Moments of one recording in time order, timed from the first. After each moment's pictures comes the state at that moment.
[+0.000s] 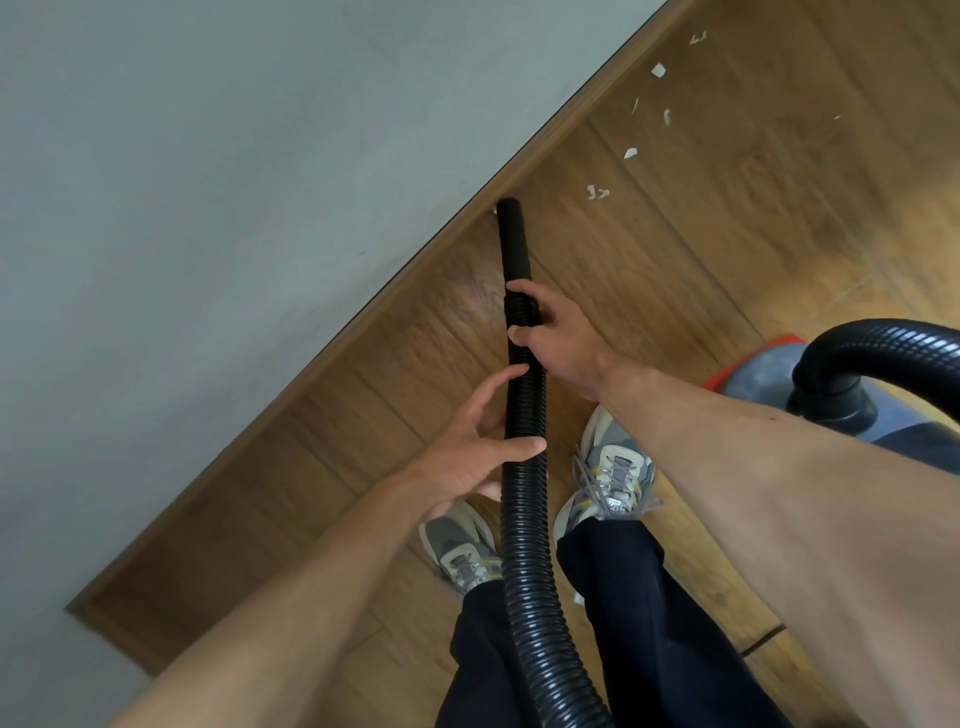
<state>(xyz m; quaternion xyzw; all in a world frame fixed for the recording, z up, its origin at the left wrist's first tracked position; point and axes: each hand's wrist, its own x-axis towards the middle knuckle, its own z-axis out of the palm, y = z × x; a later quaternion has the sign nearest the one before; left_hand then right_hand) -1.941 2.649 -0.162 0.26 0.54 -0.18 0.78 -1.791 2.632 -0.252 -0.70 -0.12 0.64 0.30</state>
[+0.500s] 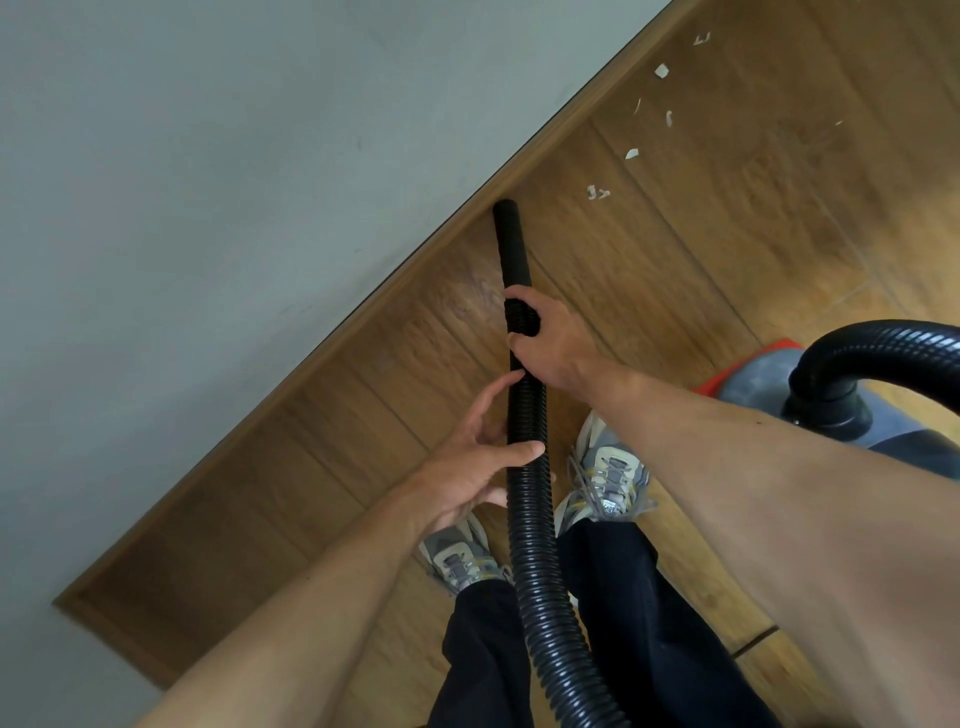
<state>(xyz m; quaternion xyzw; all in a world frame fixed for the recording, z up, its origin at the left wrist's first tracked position) -1.944 2.635 -0.170 0.18 0.54 -0.13 0.81 -1.791 2.636 -0.248 -0.74 -0.26 0.59 0.18</state>
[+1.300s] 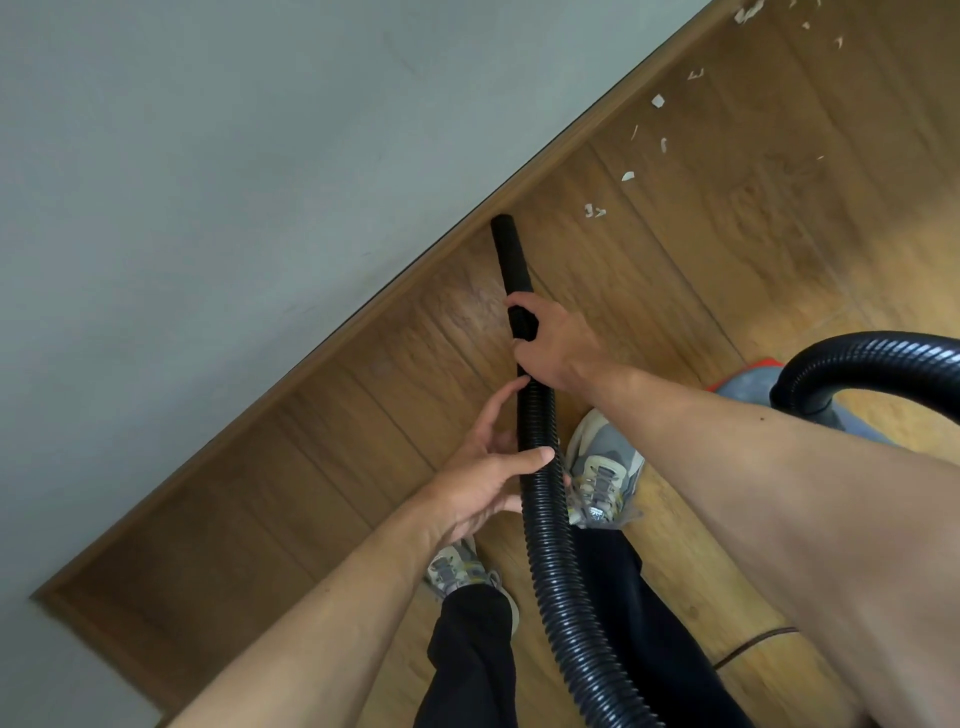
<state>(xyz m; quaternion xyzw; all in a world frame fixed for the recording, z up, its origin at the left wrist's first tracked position) -1.936 2.617 -0.165 0.16 0.52 -0.08 0.83 -1.778 2.643 -0.228 -0.75 -0.32 0.57 0.11</state>
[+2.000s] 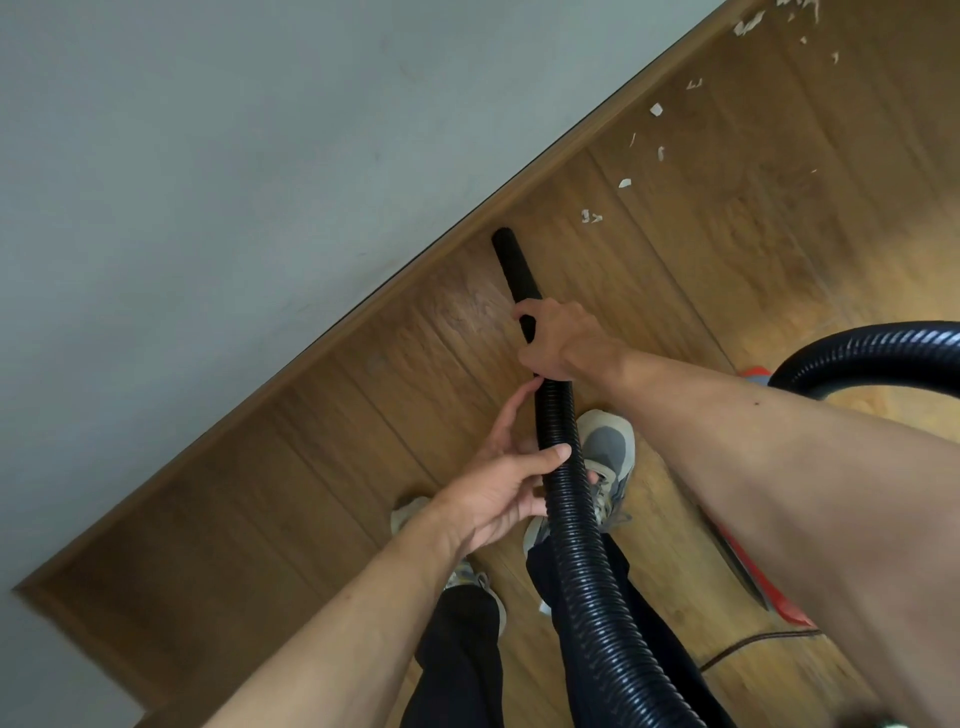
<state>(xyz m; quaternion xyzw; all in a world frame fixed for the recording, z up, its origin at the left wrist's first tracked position) -1.913 2.604 -0.161 0.06 0.50 -0.03 0.87 -1.760 2.659 -0.227 -0.72 -0.40 0.57 -0.07</state>
